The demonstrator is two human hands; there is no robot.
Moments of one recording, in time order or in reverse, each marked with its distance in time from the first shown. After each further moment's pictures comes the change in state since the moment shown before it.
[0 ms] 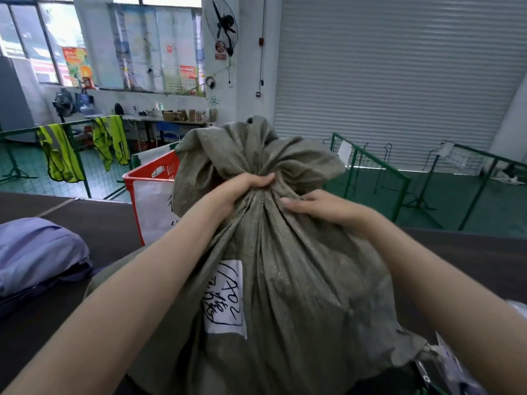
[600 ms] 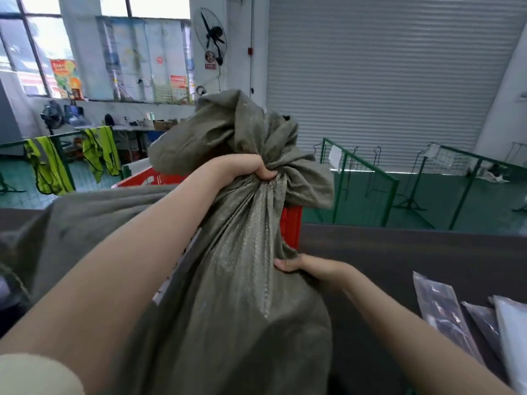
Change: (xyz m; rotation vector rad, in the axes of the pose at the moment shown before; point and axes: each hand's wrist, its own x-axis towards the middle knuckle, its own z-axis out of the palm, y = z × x) left_hand -0.008 0.059 0.031 0.581 0.075 -0.021; right_hand -0.007 0.073 0.060 0.585 -0.297 0.245
